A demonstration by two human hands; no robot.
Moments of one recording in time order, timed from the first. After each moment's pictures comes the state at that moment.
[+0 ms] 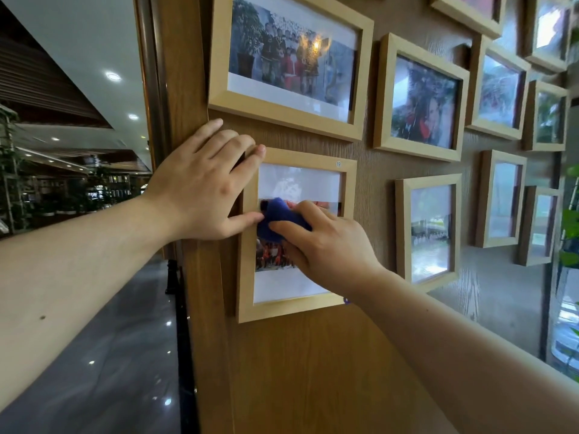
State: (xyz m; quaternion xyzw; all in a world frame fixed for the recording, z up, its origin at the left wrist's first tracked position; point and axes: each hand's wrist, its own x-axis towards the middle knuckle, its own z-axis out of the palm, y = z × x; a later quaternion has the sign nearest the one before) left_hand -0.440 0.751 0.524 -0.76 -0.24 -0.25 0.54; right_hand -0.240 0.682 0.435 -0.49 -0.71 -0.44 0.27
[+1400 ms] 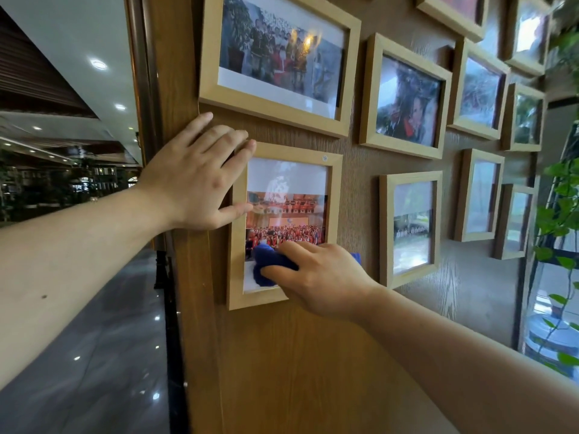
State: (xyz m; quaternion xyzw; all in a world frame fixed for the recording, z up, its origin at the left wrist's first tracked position) left_hand -0.440 0.746 0.522 -0.77 -0.25 -0.24 0.54; right_hand -0.234 0.659 0.402 -0.45 -0.79 -0.41 0.11
